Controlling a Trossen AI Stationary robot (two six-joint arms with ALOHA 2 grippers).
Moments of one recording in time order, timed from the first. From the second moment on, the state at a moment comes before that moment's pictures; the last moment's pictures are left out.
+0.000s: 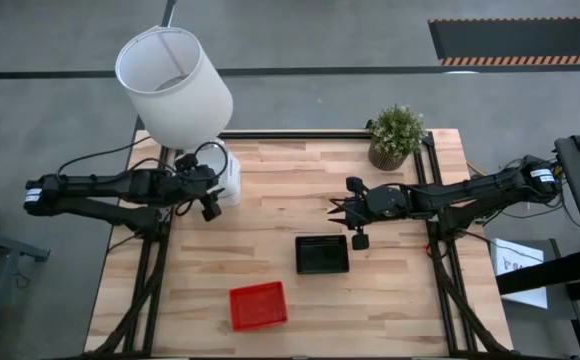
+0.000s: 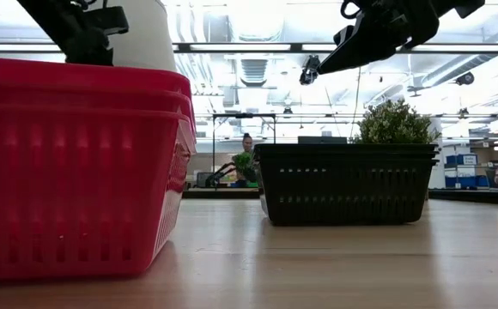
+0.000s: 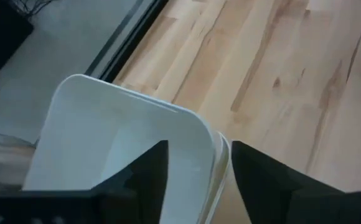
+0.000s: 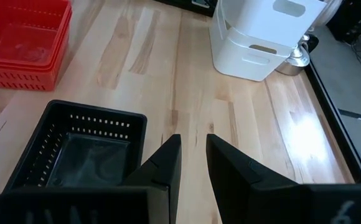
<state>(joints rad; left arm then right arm) 0.05 0.83 0.78 -0.78 -0.50 -0.18 0.09 1.19 0.77 -0.12 0.12 -0.21</state>
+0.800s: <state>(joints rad) 0.05 0.92 0.71 -0.62 -0.50 0.02 0.09 1.19 0.77 -0.12 0.12 -0.21</state>
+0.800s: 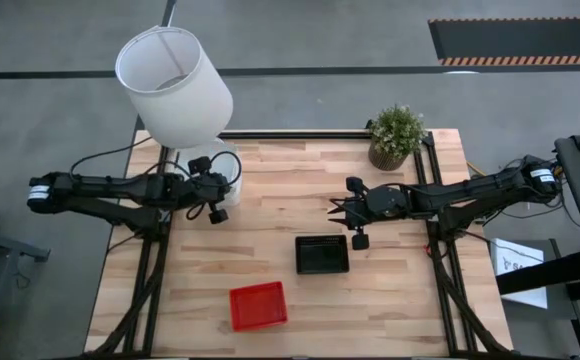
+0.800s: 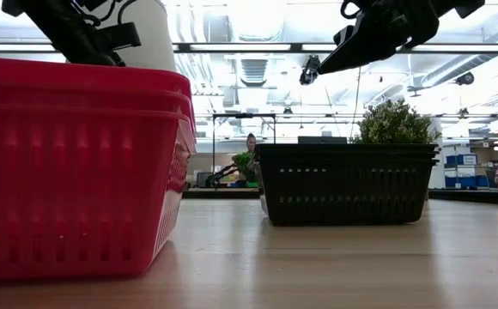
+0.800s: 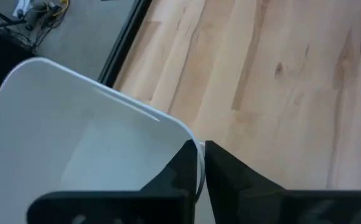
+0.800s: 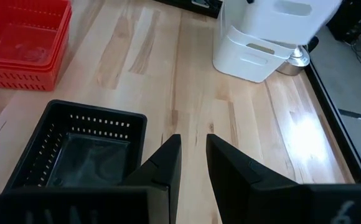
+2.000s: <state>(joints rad) 0.06 1.05 0.78 -0.77 -0.39 -0.07 0.09 1.19 0.76 -0.14 0.12 -0.19</state>
